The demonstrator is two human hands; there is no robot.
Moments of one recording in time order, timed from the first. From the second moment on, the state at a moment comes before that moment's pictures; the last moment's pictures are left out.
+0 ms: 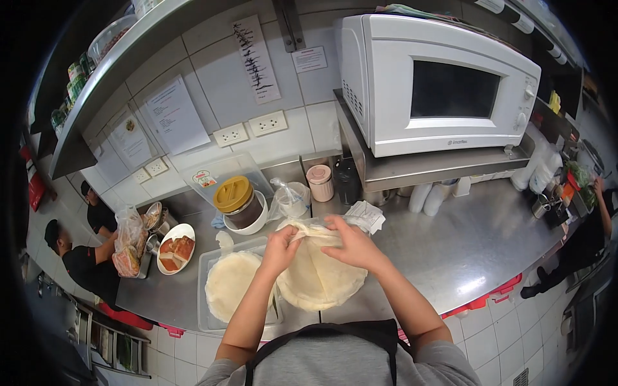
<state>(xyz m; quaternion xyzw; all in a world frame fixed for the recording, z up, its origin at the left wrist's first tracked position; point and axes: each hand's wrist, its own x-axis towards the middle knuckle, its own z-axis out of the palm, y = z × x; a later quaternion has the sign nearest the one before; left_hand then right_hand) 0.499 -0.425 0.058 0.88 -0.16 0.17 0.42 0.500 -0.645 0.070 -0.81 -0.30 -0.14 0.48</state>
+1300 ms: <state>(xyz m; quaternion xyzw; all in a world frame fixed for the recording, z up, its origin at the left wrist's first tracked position) 0.480 -0.375 0.070 0.85 -0.15 0.30 0.40 0.515 -0.649 0.088 -0.83 -0.23 -0.10 0.49</state>
